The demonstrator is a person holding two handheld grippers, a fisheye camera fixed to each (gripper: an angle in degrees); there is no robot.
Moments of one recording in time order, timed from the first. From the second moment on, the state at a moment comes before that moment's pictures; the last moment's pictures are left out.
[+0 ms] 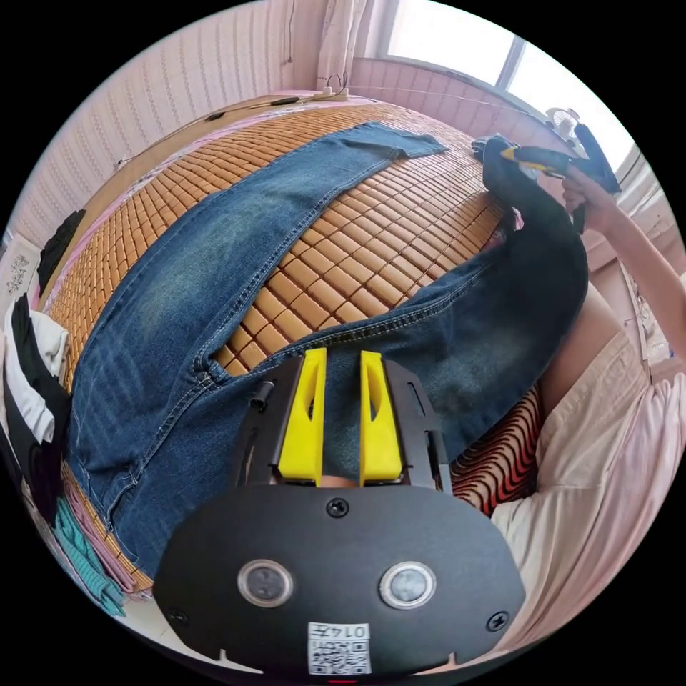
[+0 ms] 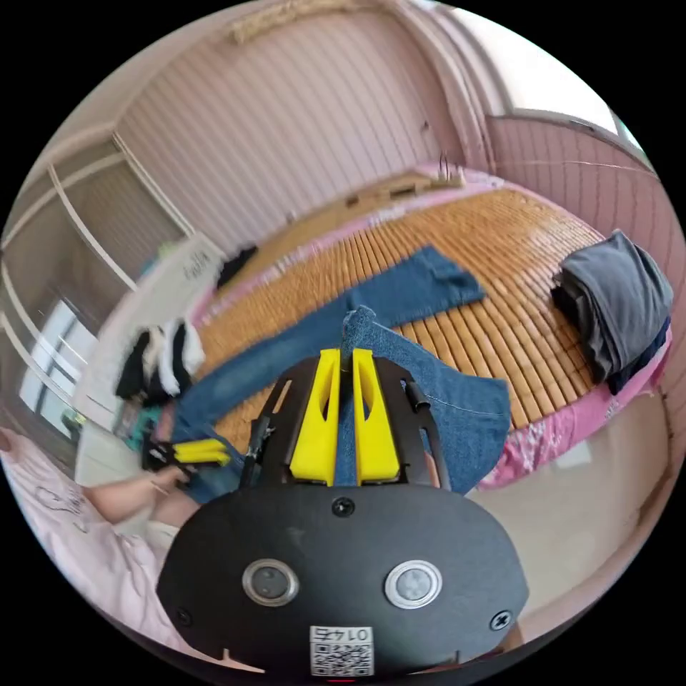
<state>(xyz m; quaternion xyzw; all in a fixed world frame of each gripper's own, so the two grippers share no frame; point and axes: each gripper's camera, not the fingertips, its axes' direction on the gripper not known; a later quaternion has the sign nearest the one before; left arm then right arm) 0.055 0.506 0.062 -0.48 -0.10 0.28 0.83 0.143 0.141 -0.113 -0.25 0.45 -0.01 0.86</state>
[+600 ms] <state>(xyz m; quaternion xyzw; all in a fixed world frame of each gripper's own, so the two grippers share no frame) 0.038 0.506 0.055 -0.45 -0.15 0.25 0.84 0.216 0.098 -0.315 -0.16 0.71 0.16 0.67</state>
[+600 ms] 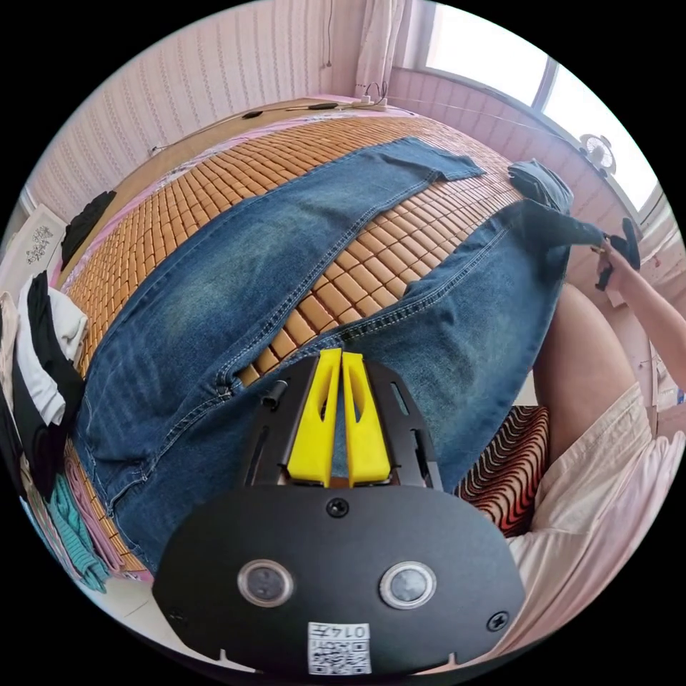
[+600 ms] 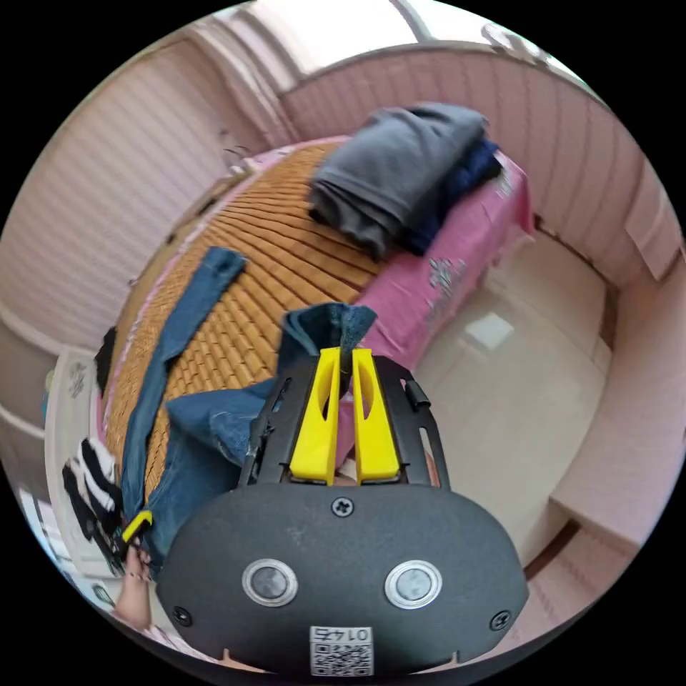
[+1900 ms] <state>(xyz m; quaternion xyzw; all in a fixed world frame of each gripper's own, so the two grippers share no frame) 0.017 0.496 0.032 -0.45 -0.09 0.23 0.86 0.289 0.129 0.017 -0.53 0.70 -0.25 0.41</state>
